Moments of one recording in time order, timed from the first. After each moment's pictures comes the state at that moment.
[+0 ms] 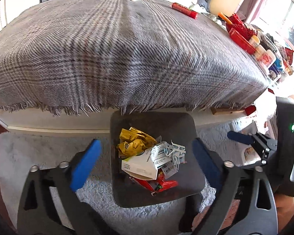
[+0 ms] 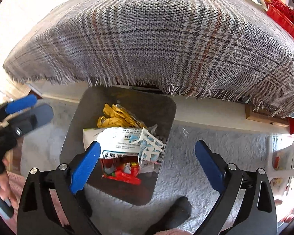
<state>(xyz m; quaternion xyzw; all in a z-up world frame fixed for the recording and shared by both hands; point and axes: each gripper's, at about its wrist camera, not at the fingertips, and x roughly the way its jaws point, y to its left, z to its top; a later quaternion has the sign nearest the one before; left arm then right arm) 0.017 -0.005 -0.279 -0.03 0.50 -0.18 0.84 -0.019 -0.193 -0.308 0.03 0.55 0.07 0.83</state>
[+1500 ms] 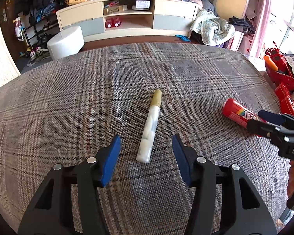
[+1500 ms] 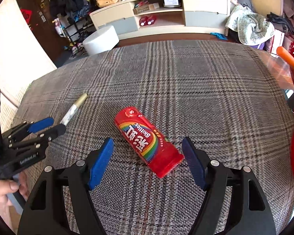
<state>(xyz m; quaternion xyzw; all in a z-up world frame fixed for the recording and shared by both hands) 0.384 -0.091 -0.212 0.06 0.47 -0.17 0.86 0.328 -0.304 -0.196 0.10 0.48 0.06 0.87</state>
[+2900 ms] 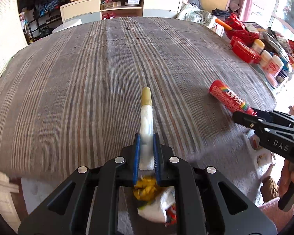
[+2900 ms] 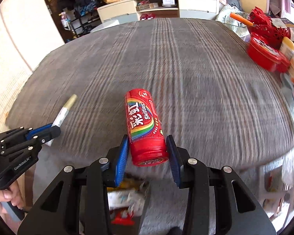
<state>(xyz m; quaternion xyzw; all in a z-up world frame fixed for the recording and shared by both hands) 0.103 -0.053 -0.210 0.06 0.47 -0.18 0.86 0.075 -0.258 -0.191 0.09 0.48 0.04 0.87</state>
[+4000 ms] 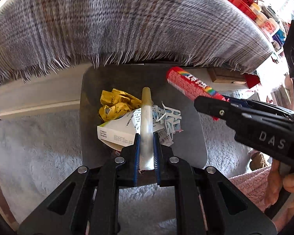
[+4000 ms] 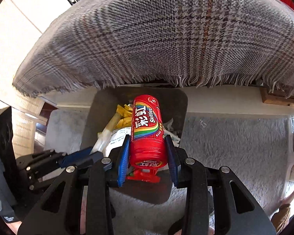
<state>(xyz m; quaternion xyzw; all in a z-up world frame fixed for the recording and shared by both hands) -0.005 -0.047 -0.344 0.00 0.58 -0.20 0.79 -0.005 -0.201 -0.303 0.12 0.56 0.09 0.81</state>
